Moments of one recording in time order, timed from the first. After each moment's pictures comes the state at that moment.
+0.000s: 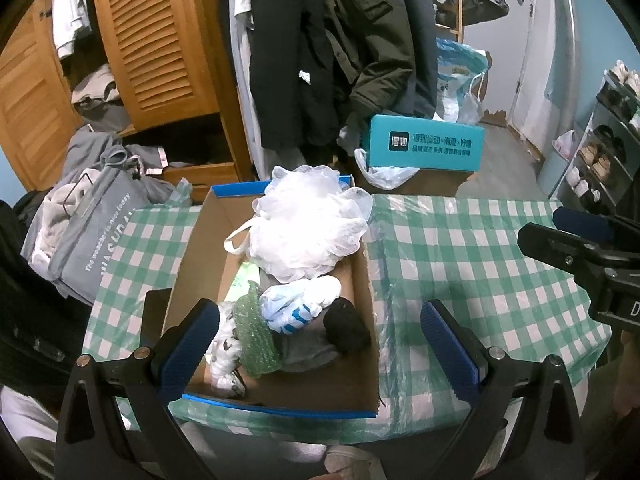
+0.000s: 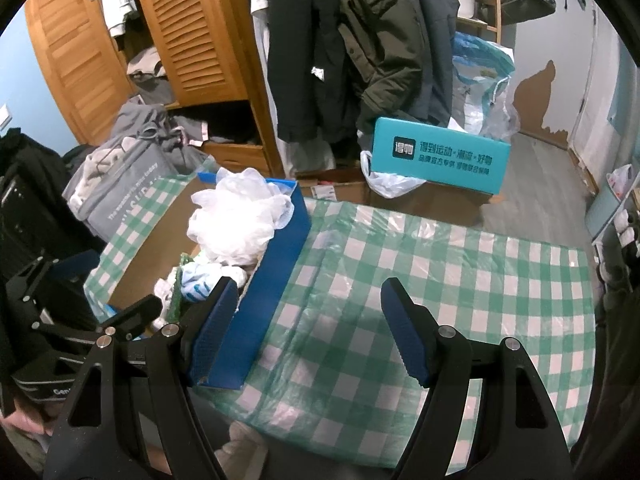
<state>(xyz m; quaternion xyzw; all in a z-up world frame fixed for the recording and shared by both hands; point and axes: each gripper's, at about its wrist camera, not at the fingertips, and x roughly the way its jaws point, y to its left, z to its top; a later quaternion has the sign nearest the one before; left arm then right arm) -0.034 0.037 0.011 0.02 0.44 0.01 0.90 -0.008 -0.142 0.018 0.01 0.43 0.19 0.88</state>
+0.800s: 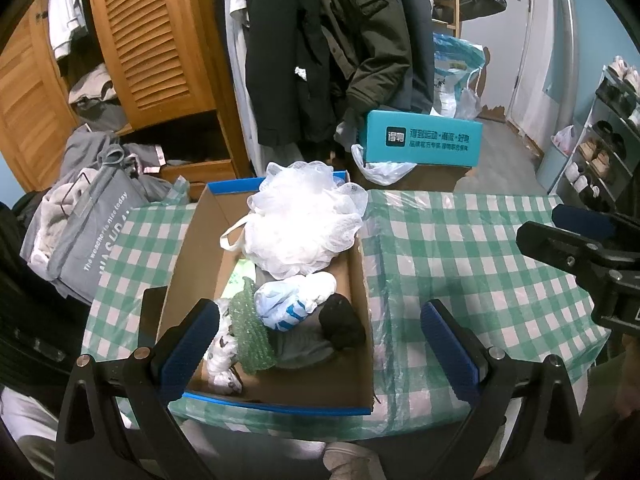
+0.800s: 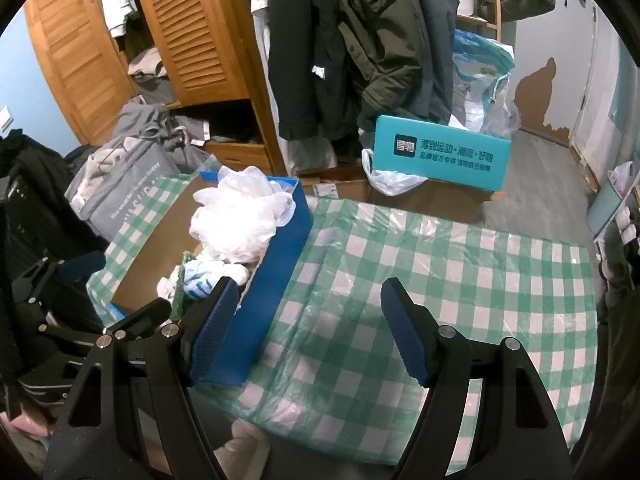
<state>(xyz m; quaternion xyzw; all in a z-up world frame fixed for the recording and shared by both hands) -0.033 0.033 0.012 0.03 0.45 0.01 0.89 -0.010 -0.143 0.015 0.01 0.43 0.20 0.88</state>
